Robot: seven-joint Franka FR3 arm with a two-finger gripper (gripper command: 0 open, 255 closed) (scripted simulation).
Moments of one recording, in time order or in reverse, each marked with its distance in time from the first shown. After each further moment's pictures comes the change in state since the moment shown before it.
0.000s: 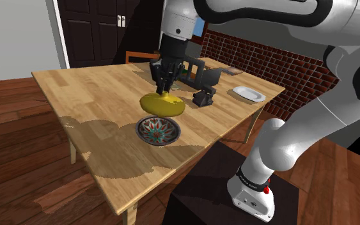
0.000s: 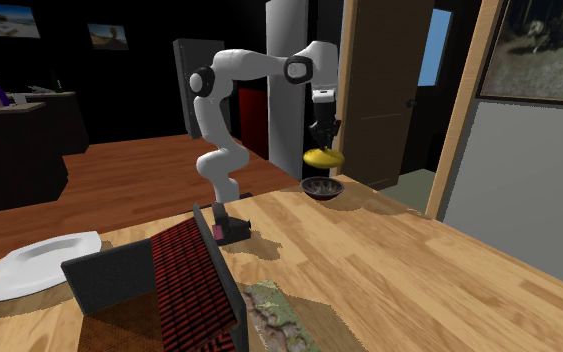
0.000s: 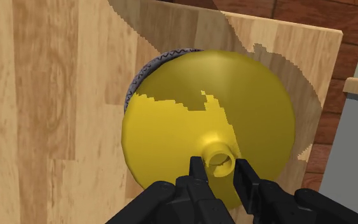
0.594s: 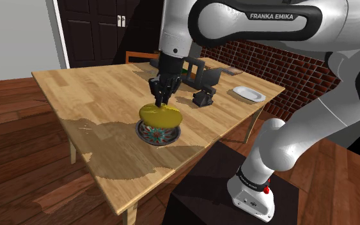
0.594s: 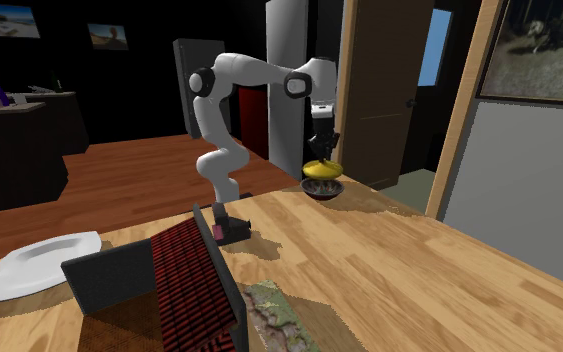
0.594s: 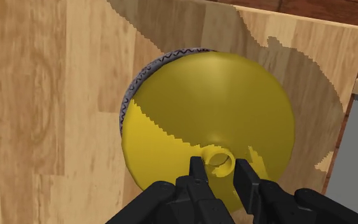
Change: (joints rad) arm 0.005 -0.015 0.008 -0.134 0.010 0.119 -0.011
